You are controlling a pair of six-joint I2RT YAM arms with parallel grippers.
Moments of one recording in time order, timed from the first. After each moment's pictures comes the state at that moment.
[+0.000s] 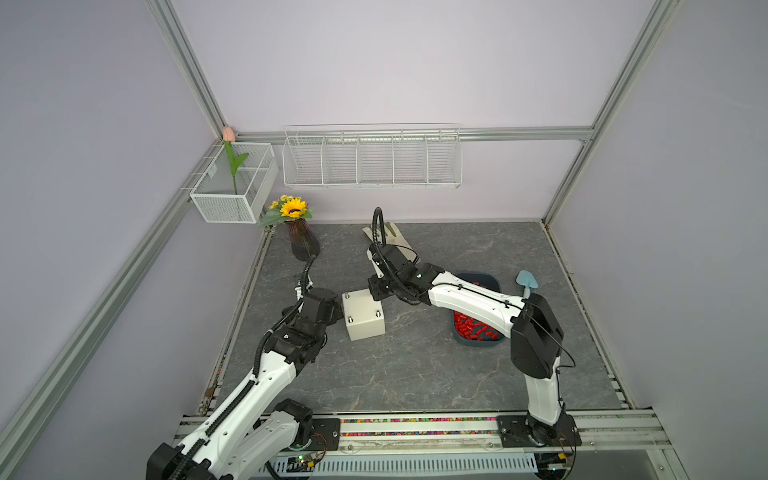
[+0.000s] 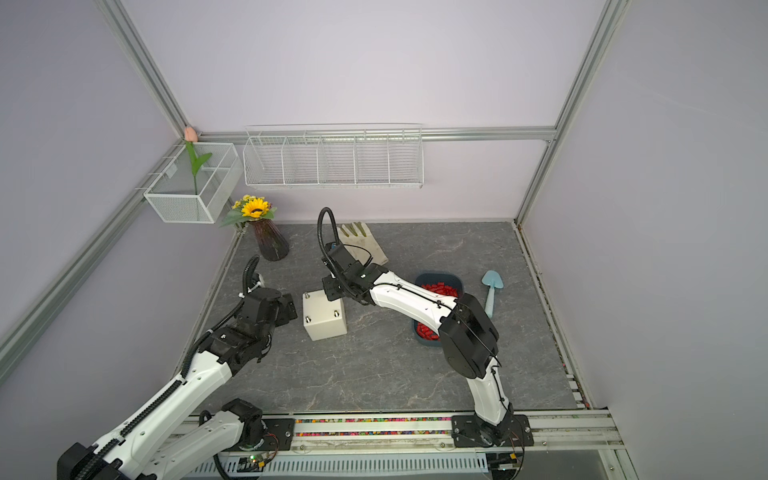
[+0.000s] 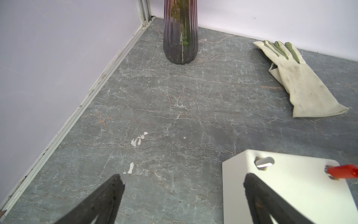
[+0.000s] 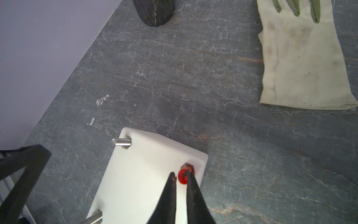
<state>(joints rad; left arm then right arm) -0.47 0.91 0.66 -0.48 -0.56 -0.49 0.92 2.00 1.70 -0.49 0.06 0.41</state>
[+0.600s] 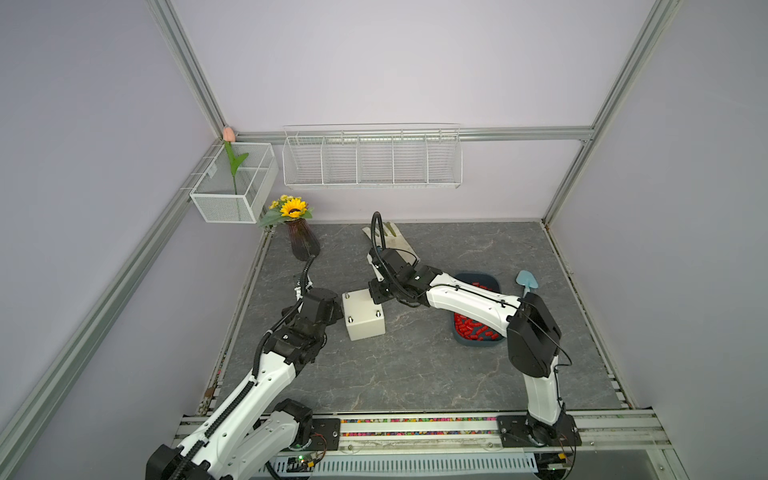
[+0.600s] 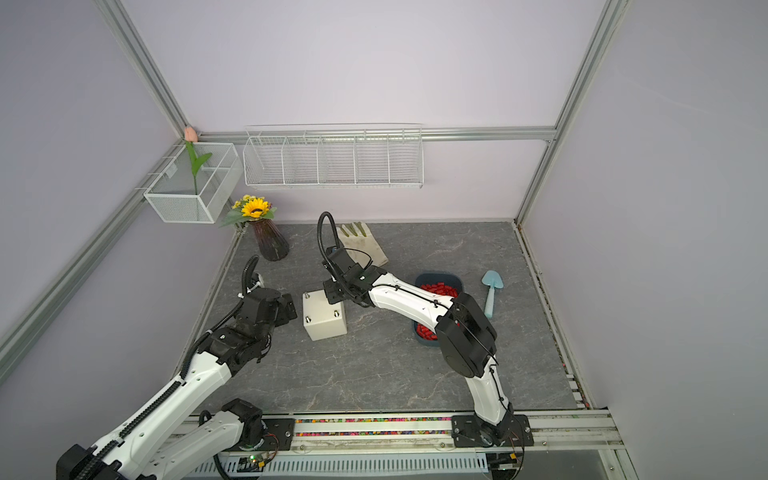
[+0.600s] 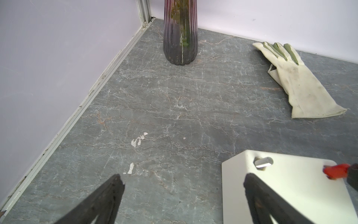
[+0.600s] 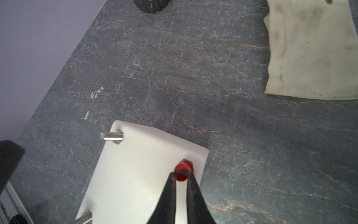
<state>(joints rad) -0.47 0.91 0.66 -0.48 -0.56 -0.49 0.92 2.02 1.68 -0.49 0.05 0.42</state>
